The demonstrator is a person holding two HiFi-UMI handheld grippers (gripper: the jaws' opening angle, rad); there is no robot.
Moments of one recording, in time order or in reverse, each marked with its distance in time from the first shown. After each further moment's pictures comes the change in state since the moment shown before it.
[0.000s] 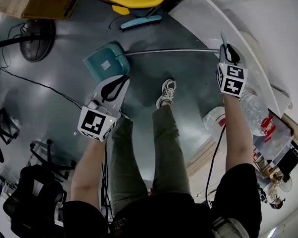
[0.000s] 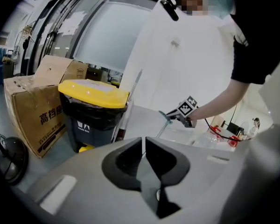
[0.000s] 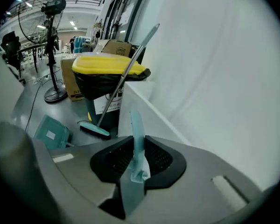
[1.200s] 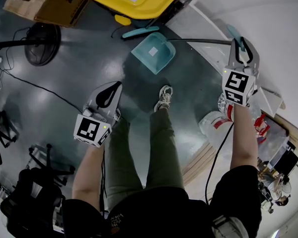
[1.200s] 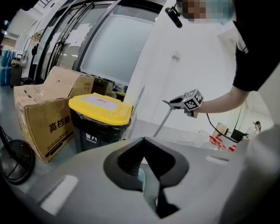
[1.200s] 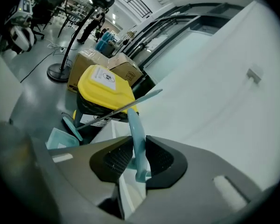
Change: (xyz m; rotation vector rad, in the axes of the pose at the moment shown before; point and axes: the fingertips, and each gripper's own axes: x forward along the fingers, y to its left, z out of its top) left arm -0.059 0.001 0.052 -0.031 -0.102 0.056; right arm -0.112 -0.029 0.154 -0.455 -0.268 -0.219
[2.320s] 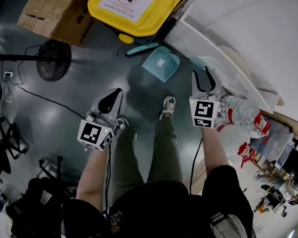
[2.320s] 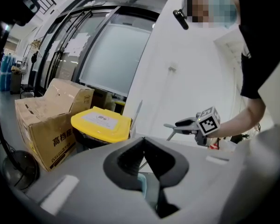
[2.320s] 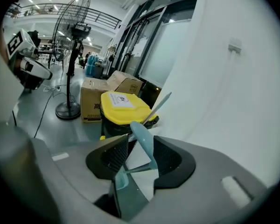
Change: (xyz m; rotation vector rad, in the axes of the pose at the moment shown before) left arm -0.040 -0.004 0.067 0.001 -0.071 0.000; right arm -0.096 0.097 0.035 0.393 -0.041 0.138
